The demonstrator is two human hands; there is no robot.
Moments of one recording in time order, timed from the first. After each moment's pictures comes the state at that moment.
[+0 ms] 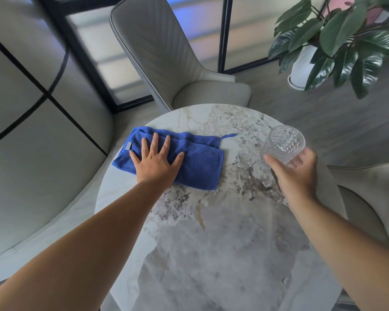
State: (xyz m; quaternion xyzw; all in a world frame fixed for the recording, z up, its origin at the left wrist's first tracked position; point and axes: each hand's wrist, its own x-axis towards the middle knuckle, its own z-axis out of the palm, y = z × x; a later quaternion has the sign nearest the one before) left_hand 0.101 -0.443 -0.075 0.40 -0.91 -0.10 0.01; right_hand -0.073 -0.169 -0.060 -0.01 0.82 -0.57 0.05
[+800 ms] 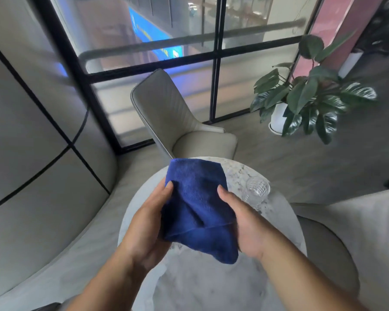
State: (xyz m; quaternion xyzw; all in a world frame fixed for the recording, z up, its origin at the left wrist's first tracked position) left_hand 0.195 -0.345 0.181 0.17 -0.49 -0.85 0.10; right_hand 0.058 -0.197 0.163 -0.09 0.52 -0.65 0.55
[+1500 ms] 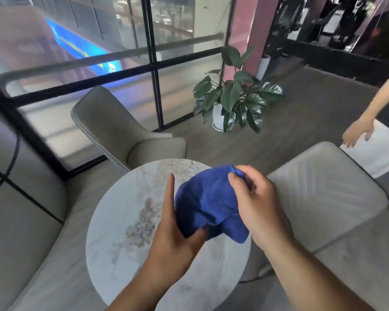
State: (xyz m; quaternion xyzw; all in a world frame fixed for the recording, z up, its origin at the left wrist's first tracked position) left_hand 0.222 -0.222 0.220 0.14 -0.75 -0.63 0.15; right_hand 0.113 -0.083 0.264 -0.11 0.77 -0.62 -0.01
